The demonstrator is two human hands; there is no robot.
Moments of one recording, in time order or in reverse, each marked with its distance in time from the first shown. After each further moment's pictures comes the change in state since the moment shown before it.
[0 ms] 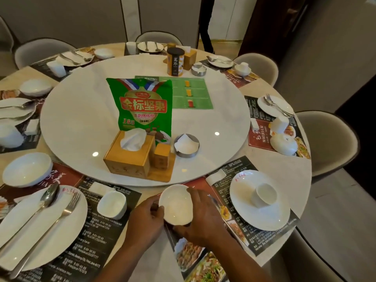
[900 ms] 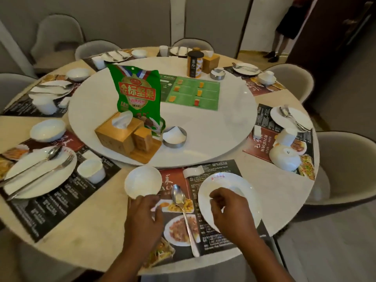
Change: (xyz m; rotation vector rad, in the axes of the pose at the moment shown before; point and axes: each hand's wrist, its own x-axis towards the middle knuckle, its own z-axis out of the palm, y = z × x) left_hand -0.088 0.070 0.138 0.140 0.466 -0.001; right_hand -0.050 0.142 -0.139 0.225 -0.046 0.086
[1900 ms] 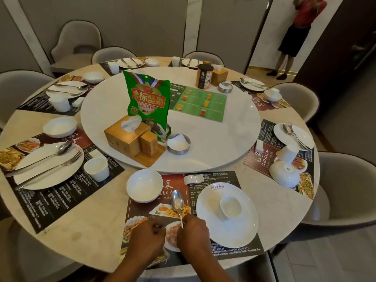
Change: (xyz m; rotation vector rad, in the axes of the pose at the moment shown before) left_hand -0.025 0.012 0.008 0.020 -0.276 -0.354; right_hand -0.005 -0.020 0.094 -0.225 -0.233 0.167
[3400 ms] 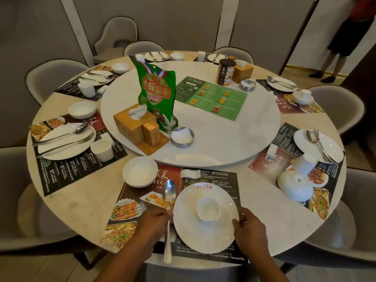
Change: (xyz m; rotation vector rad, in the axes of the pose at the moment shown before) left_hand -0.021 0.061 0.052 -0.612 -0.036 -0.386; right_hand 0.048 0.168 -0.105 0.258 0.100 0.001
